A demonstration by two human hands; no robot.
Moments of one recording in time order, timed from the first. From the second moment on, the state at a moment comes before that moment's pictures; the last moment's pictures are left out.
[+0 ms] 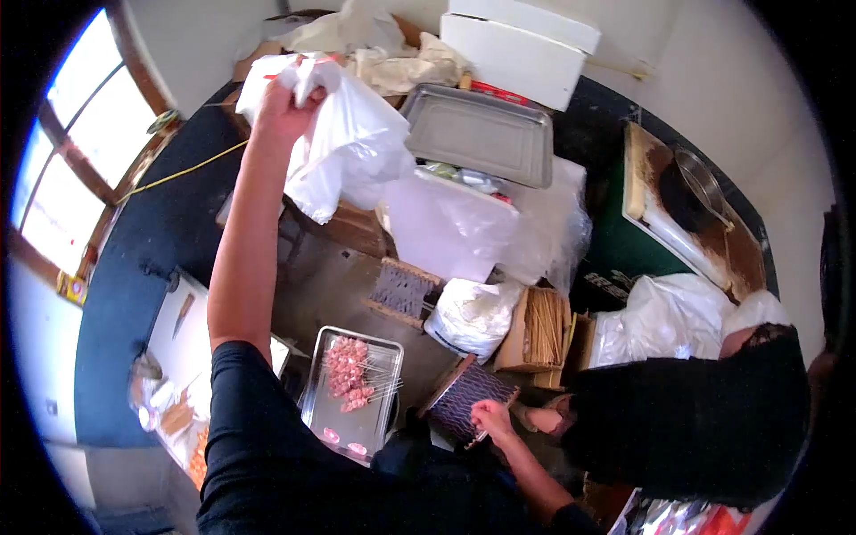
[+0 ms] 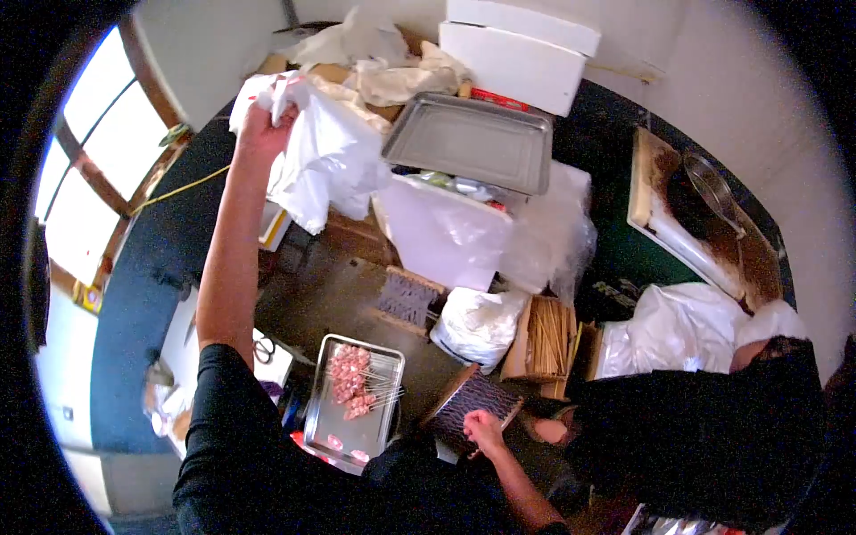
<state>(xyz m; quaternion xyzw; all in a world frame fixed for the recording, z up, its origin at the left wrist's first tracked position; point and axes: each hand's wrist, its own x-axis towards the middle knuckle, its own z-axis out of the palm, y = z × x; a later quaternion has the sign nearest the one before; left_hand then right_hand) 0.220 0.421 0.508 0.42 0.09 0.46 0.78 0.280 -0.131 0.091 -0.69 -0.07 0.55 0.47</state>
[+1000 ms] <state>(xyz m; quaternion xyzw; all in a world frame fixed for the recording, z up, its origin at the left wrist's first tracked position) 0.230 0.241 0.442 0.67 0.39 0.24 0.59 0.410 -0.028 0.150 -0.69 -0.35 0.16 0.61</state>
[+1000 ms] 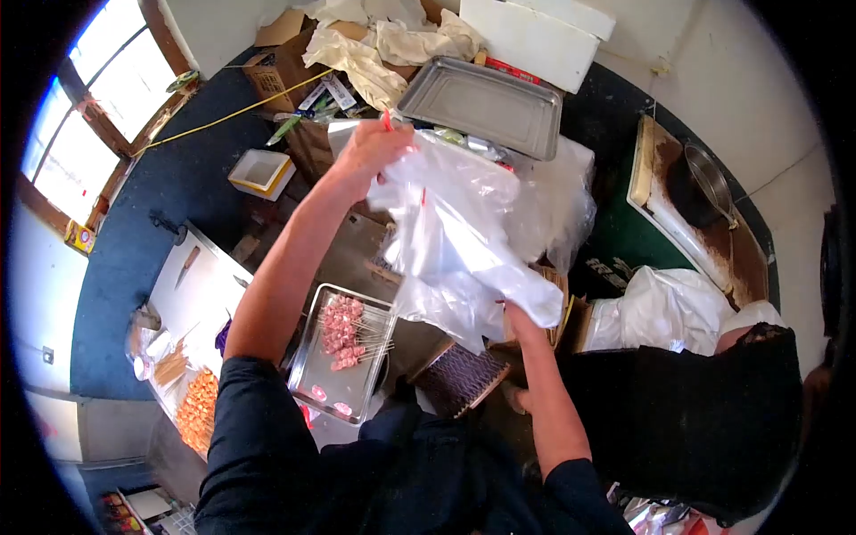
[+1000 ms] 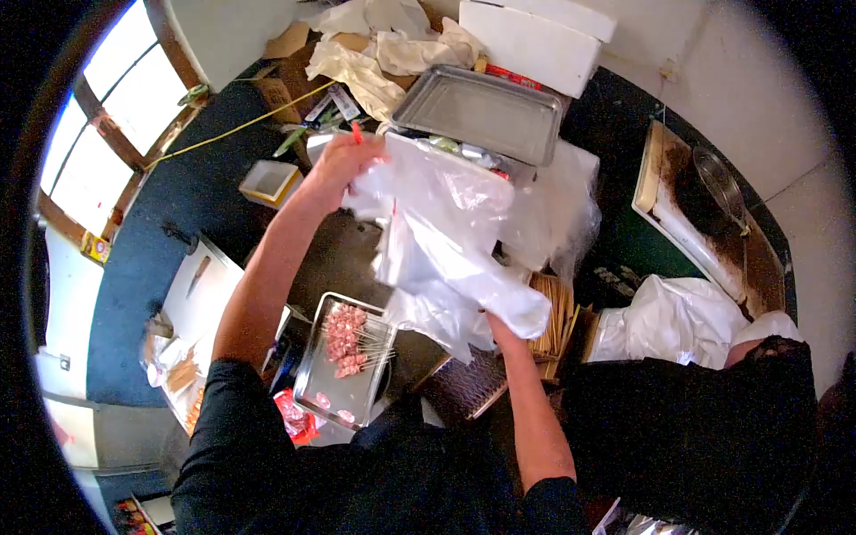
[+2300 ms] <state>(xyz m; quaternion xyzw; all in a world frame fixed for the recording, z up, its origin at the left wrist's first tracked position) 0.238 0.186 0.338 0.50 0.33 0.23 0.77 0.434 -0.142 0.296 -0.57 0.02 0.23 0.79</state>
